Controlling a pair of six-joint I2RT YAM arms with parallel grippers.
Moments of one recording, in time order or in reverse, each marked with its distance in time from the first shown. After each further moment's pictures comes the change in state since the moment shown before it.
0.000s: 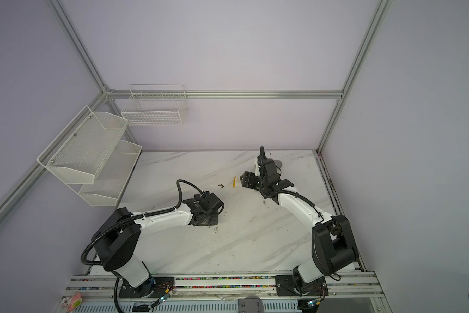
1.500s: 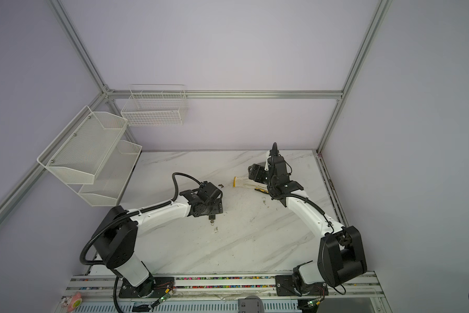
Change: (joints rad) left arm 0.088 -0.073 0.092 -0.003 0.003 -0.004; right arm -0.084 -0.121 -0.035 0.084 0.155 0.010
